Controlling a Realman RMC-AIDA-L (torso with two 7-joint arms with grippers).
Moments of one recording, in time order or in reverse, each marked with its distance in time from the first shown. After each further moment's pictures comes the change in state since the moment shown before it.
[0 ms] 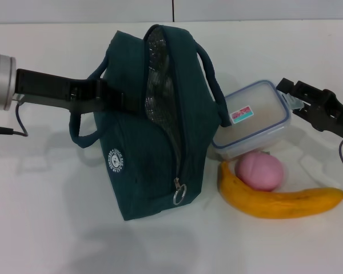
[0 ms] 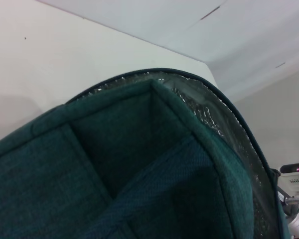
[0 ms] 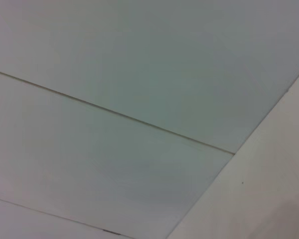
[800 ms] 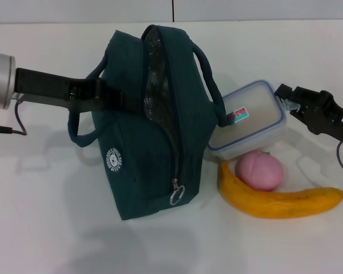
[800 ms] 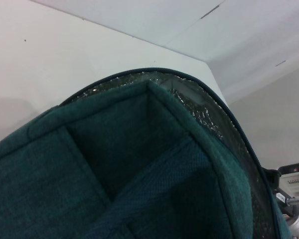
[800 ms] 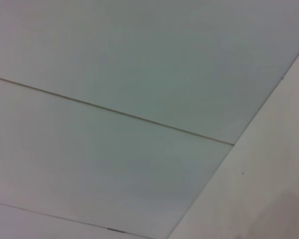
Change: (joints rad) left arm -0.004 0.005 0.000 -0.005 0.001 -0.002 0.012; right arm 0.004 0.002 -0.007 0.015 0.003 -0.005 0.047
